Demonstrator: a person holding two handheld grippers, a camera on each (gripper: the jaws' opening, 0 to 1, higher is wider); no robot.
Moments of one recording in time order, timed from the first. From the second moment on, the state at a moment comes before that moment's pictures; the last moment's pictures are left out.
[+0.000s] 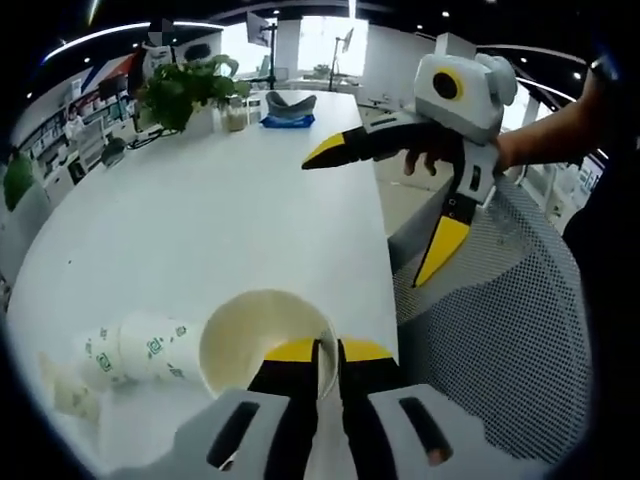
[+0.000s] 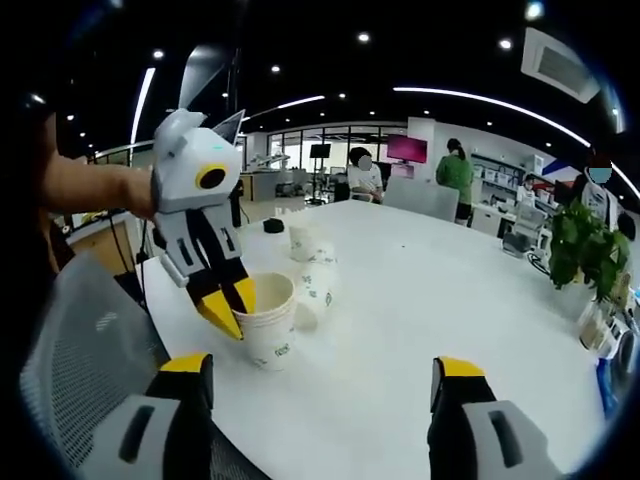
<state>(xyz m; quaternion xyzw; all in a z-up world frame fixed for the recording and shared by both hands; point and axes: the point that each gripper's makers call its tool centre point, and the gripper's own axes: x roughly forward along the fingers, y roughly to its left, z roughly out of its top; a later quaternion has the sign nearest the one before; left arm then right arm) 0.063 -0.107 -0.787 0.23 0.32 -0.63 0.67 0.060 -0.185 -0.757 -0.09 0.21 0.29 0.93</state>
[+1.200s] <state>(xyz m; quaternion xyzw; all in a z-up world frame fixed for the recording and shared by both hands) 0.116 -0.091 -0.706 0.13 0.23 -0.60 0.76 0.061 -0.186 -0.754 -0.08 0.21 0.29 0.93</state>
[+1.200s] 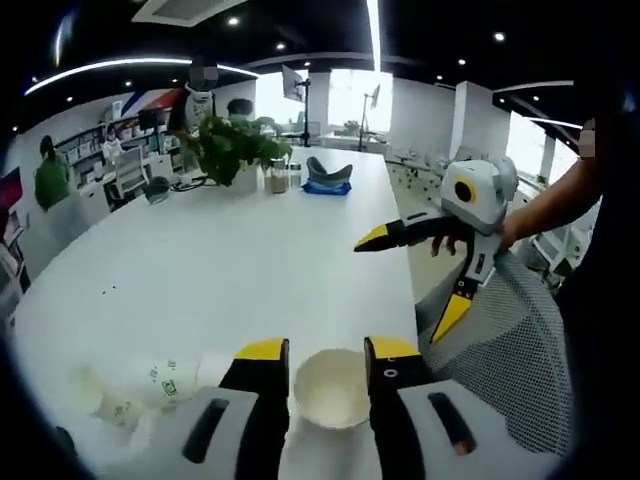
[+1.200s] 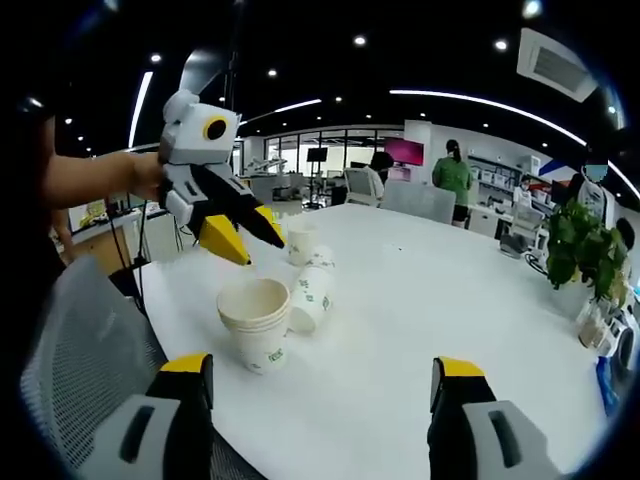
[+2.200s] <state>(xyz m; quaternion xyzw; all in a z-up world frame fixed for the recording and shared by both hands) 0.228 0.004 -0.699 0.09 0.21 -0.45 0.86 0.061 -0.186 -0.755 -0.08 0.21 0.29 0.93</state>
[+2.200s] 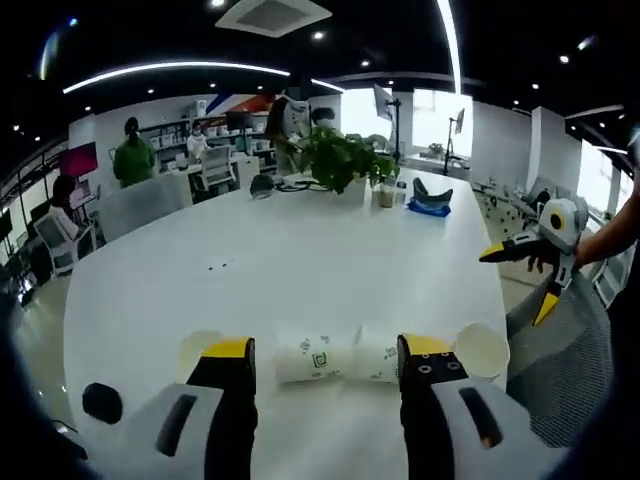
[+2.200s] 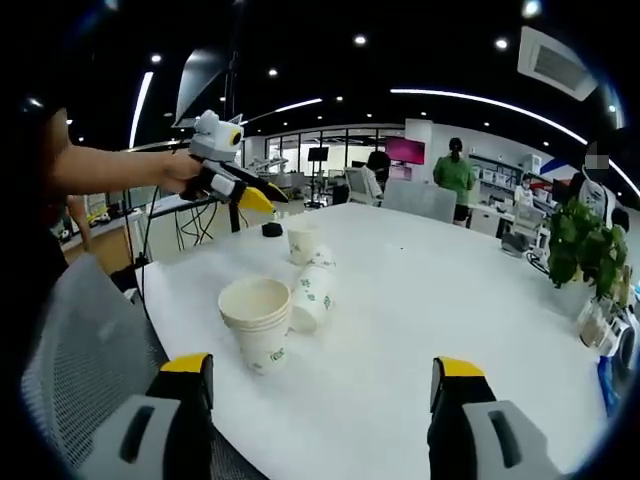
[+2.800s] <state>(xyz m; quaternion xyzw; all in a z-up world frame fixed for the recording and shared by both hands) 0.278 0.021 -0.732 0.12 0.22 -0.42 0.87 0.063 -0.190 -0.755 -0.08 0.21 0.28 0.93</state>
